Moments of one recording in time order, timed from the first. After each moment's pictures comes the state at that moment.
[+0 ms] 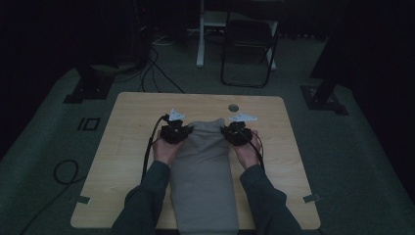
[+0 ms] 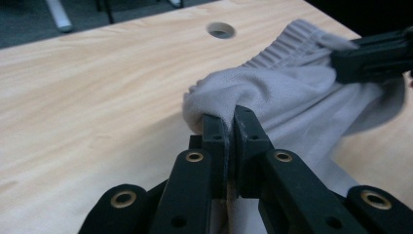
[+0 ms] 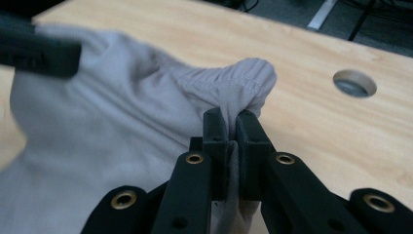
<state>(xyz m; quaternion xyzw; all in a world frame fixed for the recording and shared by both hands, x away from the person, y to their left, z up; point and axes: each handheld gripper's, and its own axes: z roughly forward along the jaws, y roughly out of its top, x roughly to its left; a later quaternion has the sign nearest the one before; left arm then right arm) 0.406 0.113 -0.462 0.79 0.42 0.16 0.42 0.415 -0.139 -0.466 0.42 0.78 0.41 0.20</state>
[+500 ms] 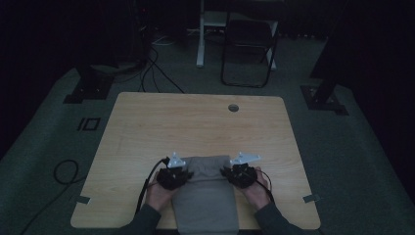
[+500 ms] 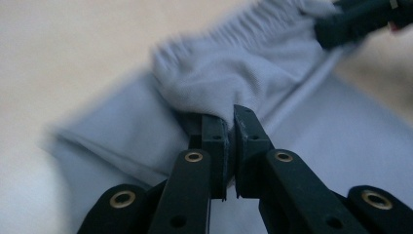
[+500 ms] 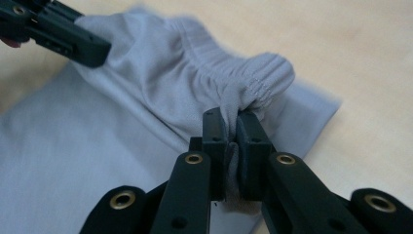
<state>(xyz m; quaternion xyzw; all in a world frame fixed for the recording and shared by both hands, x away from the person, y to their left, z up) 0.290 0.112 -0.530 0.85 0.38 0.08 0.36 0.307 -0.153 -0.521 0.36 0.84 0.38 0.11</state>
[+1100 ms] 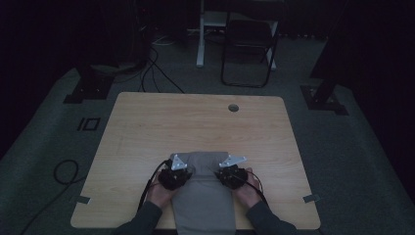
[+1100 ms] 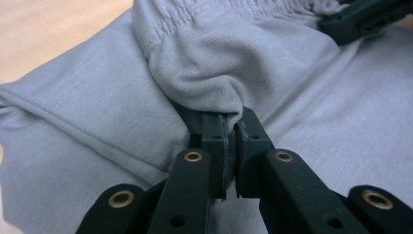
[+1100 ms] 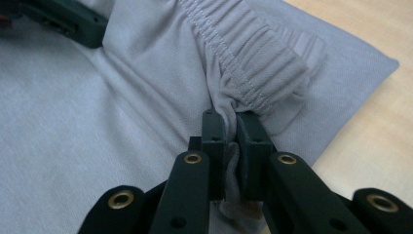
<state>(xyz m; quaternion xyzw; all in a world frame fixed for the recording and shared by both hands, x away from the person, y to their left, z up) 0.346 0.115 -0.545 0.85 0.37 0.13 0.34 0.333 -0.126 -0.542 0.36 0.86 0.33 0.13</state>
